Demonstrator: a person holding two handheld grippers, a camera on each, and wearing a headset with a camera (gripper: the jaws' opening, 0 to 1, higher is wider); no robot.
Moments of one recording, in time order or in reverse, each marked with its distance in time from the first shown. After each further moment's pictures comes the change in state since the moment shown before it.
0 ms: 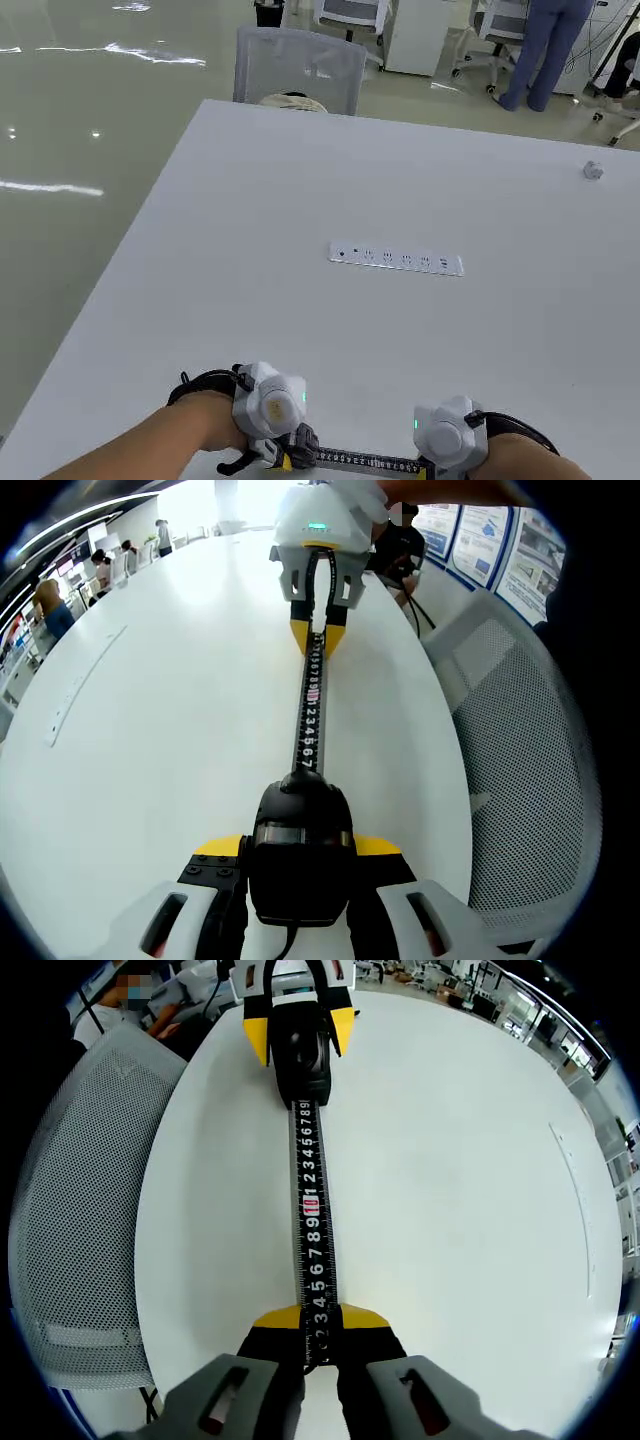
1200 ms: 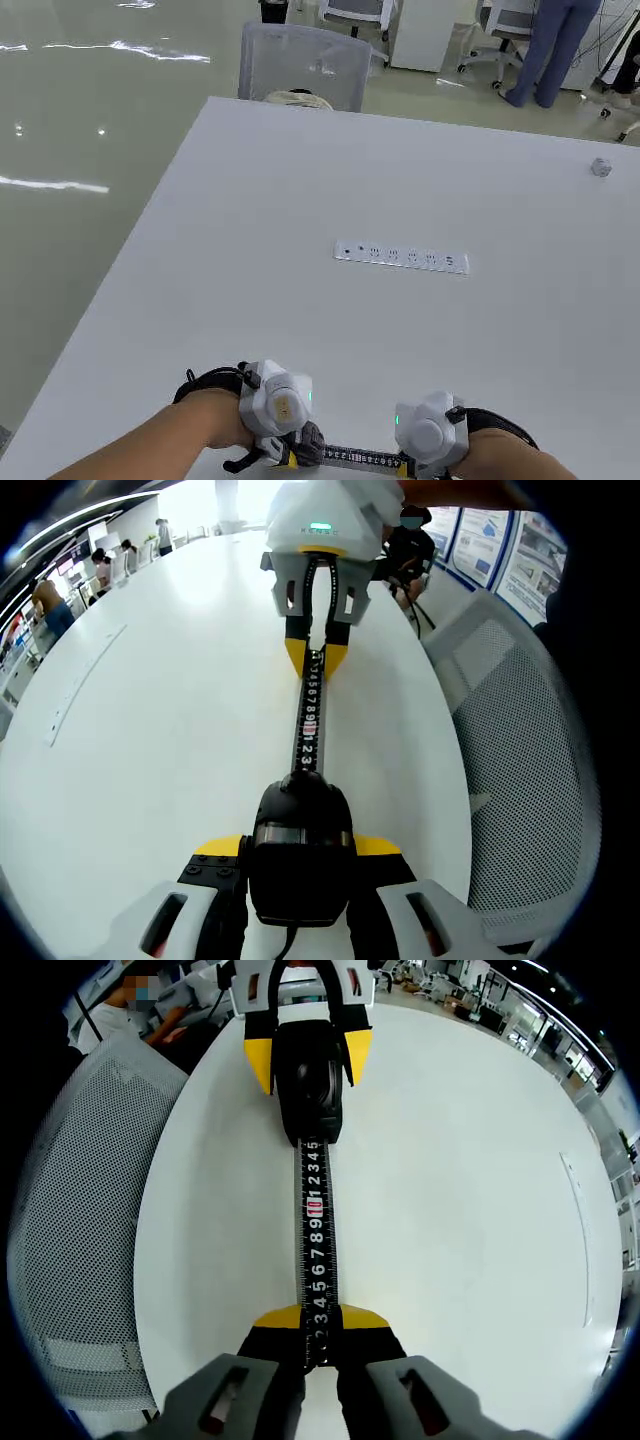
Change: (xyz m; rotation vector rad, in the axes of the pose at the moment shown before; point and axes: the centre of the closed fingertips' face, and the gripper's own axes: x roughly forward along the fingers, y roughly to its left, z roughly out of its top) left arm 0.000 0.000 0.000 -0.004 0.003 -0.002; right arm 0.013 0.001 0.038 -0.032 -0.036 0.004
